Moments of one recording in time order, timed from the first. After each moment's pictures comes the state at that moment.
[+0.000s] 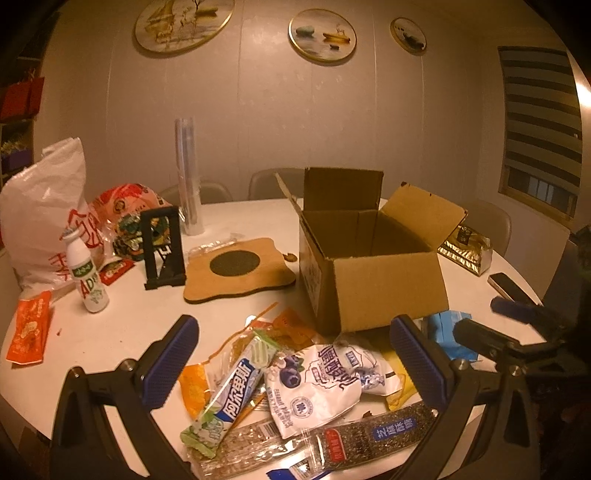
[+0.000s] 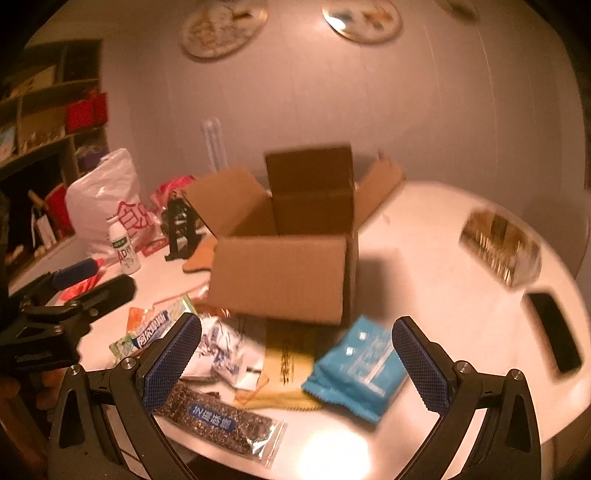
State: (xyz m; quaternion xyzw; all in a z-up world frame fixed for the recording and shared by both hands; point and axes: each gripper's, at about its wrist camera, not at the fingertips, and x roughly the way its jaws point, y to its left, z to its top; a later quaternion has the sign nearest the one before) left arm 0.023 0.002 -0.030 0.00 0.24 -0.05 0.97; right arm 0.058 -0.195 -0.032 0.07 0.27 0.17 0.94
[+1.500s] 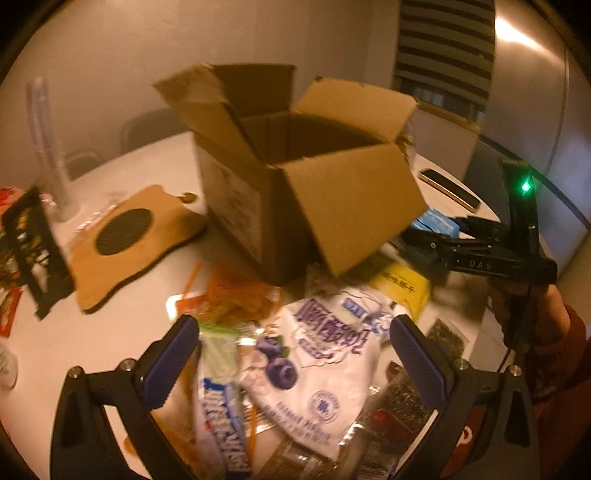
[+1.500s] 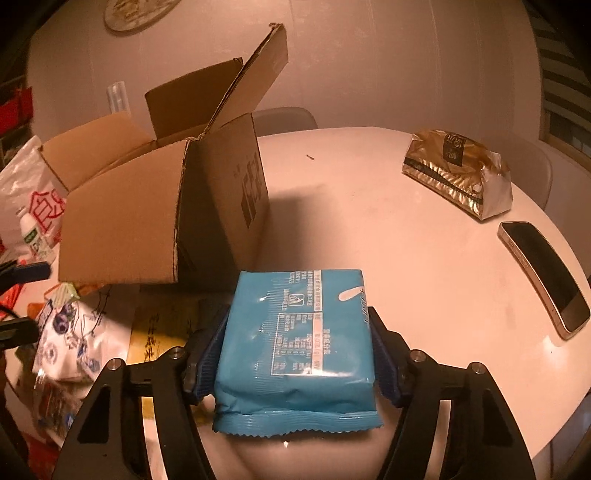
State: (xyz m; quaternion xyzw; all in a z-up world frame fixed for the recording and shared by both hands) left arm 0.109 0.008 -0.082 0.10 0.37 -0.32 0.87; right arm 0.113 -0.222 -0.103 0.07 0.35 0.05 0.93
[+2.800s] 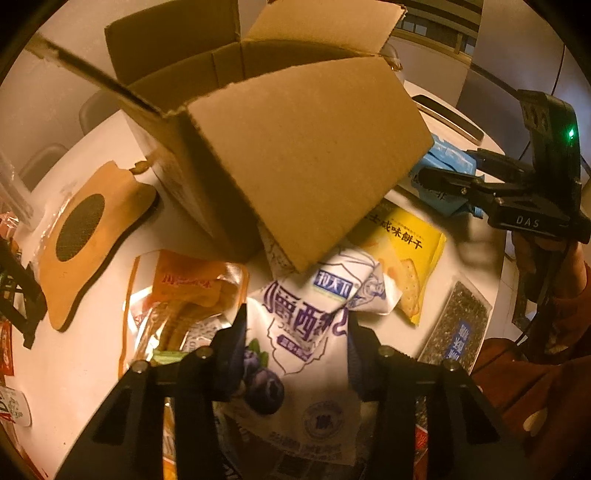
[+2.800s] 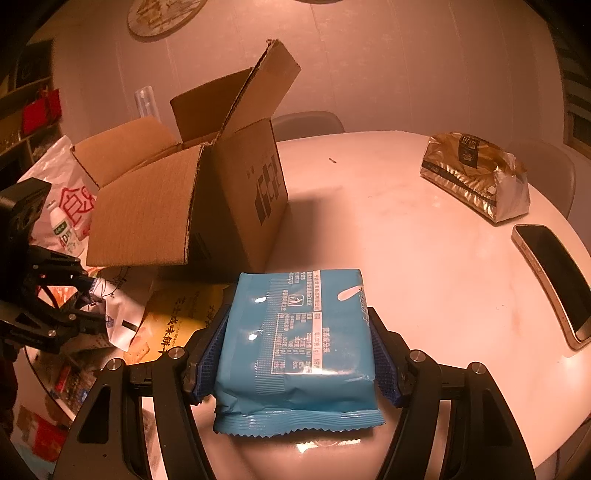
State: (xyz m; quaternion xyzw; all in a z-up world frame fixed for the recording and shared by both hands) left arm 0.124 -0.041 -0.110 0.19 0.46 -0.32 0.81; right arm 0.102 -0.238 -0.105 0.08 0.33 0.11 0.93
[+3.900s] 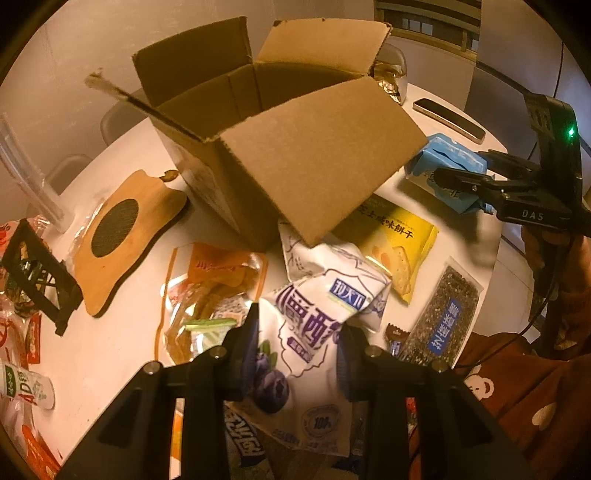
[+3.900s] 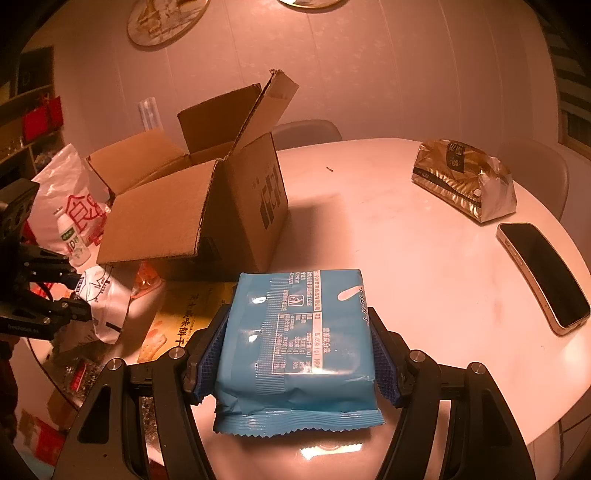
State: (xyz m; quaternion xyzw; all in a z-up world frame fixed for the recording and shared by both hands) left arm 0.101 -0.026 -0.077 0.21 0.44 -0.28 0.82; right arm 0.082 -0.245 -0.094 0.09 0.31 0.11 0.94
